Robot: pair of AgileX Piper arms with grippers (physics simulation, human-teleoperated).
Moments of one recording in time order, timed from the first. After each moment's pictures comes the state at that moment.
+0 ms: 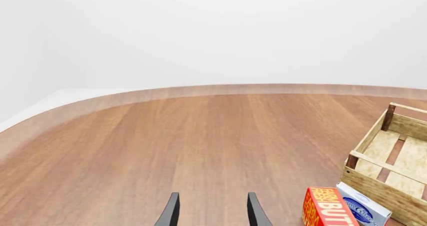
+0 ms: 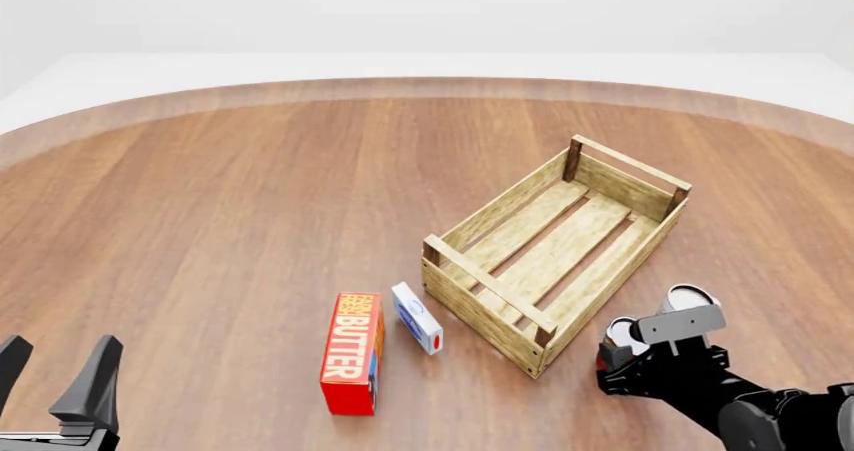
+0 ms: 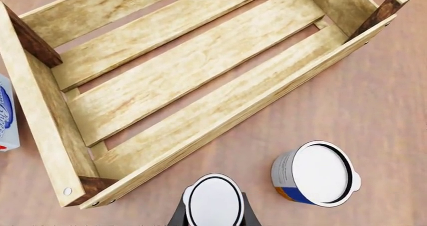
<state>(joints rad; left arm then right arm) 0.00 0.01 0.00 0.00 0.00 0.17 1.46 -0.23 -0.44 -0.06</state>
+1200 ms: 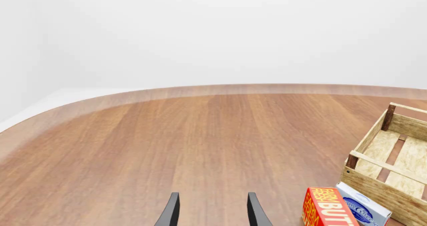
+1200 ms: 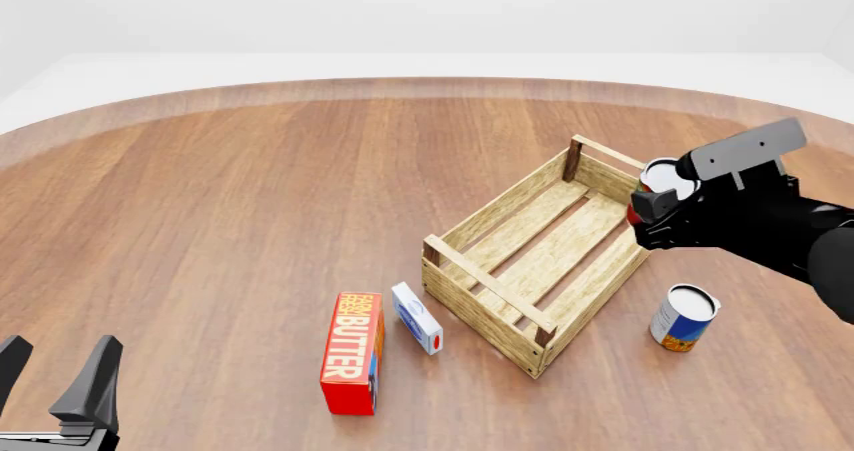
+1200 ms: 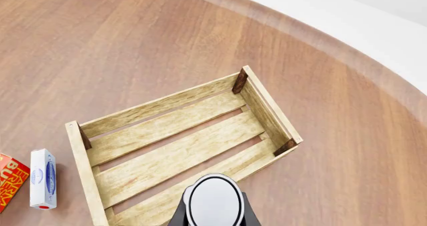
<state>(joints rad) 0.00 0.01 0.00 0.00 0.00 0.15 1.11 -0.80 0.26 -0.23</state>
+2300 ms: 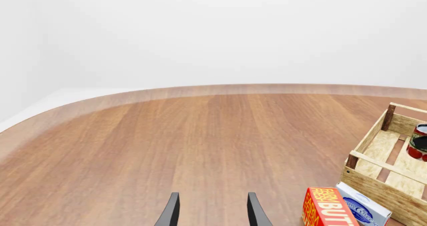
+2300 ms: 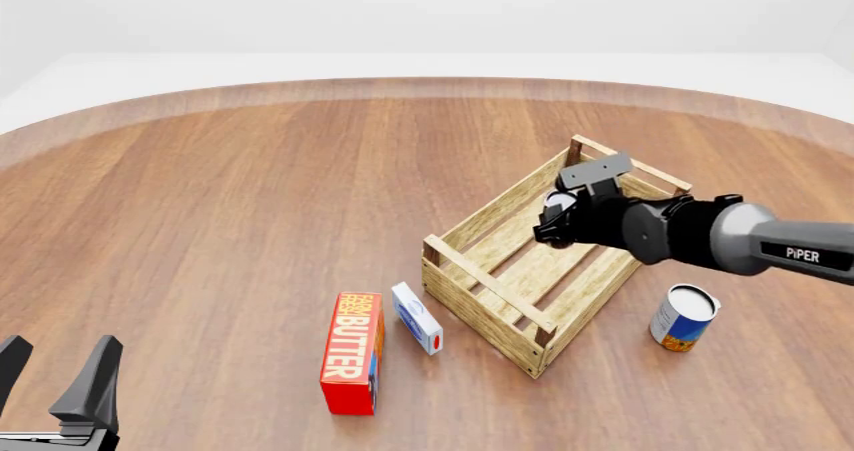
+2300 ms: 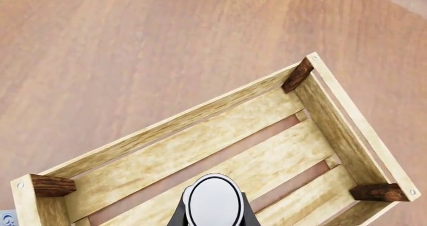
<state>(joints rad) 0.00 0.01 0.00 0.00 0.00 0.22 1.77 -1.02 0.00 -0.11</state>
